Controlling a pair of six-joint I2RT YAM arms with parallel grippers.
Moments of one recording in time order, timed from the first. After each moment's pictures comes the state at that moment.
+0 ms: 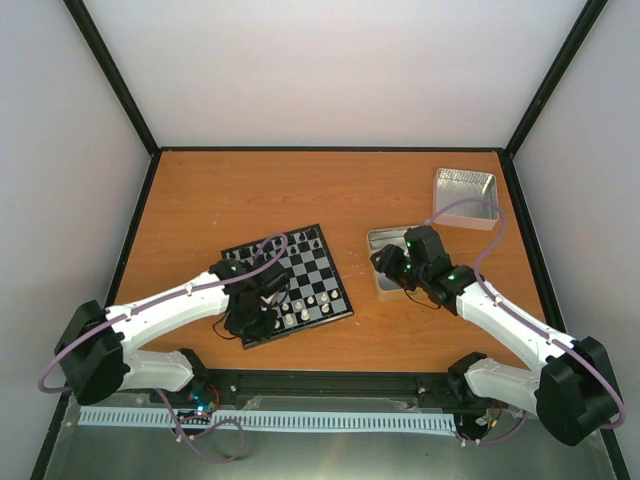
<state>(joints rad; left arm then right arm) -0.85 1.23 0.82 -1.15 0.12 -0.64 0.51 1.10 0.64 -0.30 -0.14 0.95</state>
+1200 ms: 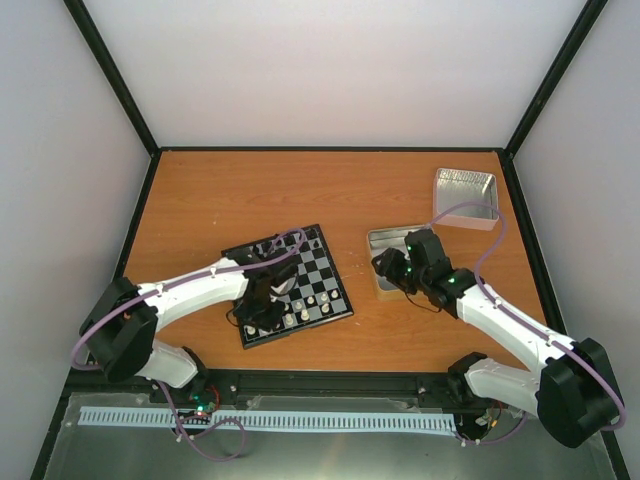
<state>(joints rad) -0.79 1.43 0.87 -1.07 0.08 -0.47 0.51 1.09 0.62 -0.29 -0.13 0.95</state>
